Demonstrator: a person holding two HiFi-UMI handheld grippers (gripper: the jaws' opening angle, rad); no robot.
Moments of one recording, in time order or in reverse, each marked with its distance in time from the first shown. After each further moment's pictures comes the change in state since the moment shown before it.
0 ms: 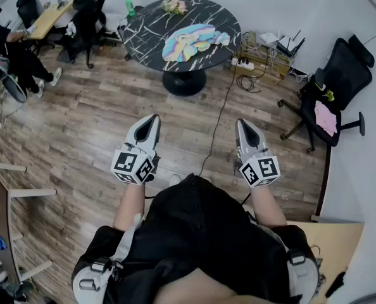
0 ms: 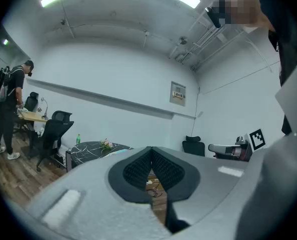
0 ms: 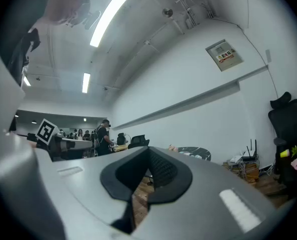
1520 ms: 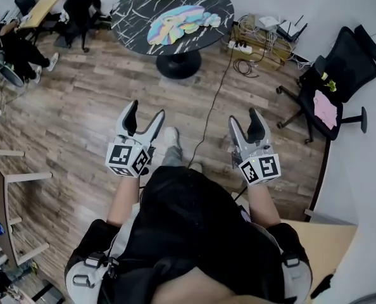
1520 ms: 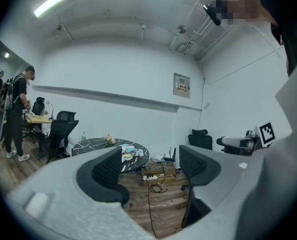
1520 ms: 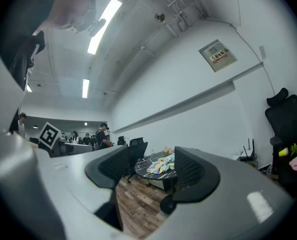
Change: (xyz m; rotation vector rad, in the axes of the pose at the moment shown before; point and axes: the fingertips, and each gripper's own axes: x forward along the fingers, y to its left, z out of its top) left arm 0.044 -0.061 -0.027 0.039 0.059 0.092; right arm -0.049 -0.076 0.009 0.031 -0.045 0.006
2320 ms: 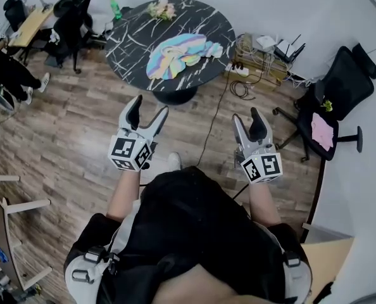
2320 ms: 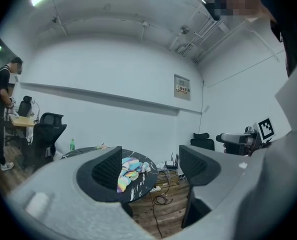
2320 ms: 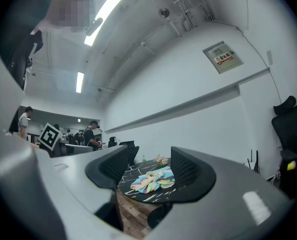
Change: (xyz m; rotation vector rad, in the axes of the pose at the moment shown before) left arm 0.159 0.110 0.041 0.024 -0.042 -0.093; right arm 0.170 -0.052 0.018 -0.069 -0.025 -0.061
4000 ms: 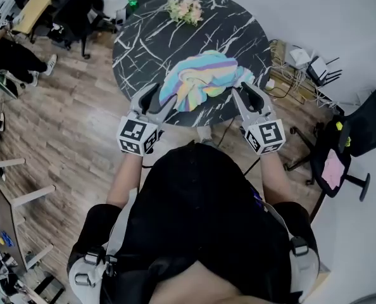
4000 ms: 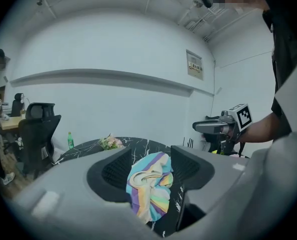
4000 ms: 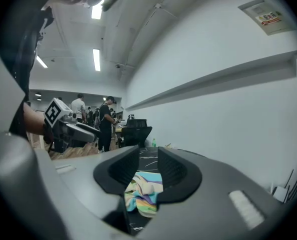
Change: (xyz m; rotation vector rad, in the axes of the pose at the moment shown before) left arm 0.217 0.175 -0.044 0.030 0.205 0.004; right arm 0.342 -0.071 -0.093 -0.171 0.238 0.306
